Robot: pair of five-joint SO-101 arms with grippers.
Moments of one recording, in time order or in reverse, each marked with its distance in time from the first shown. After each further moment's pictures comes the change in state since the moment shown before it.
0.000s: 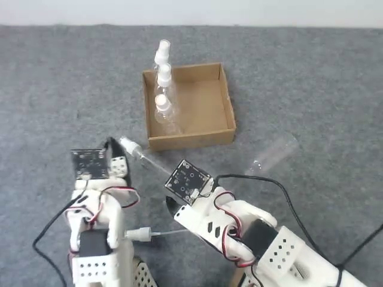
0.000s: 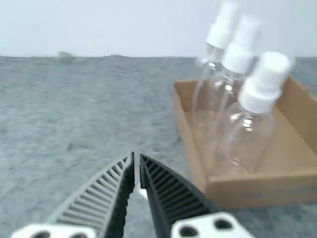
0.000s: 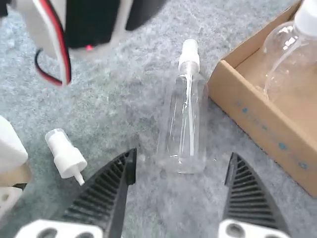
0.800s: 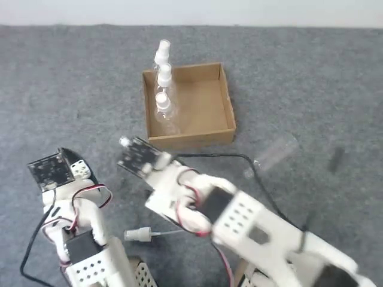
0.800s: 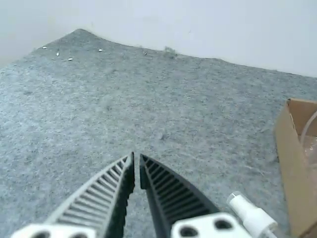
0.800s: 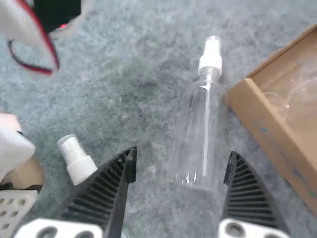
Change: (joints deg) left arm -20.2 0.0 -0.4 0.0 0.0; right arm -3.3 35.1 -29.4 6.5 0.9
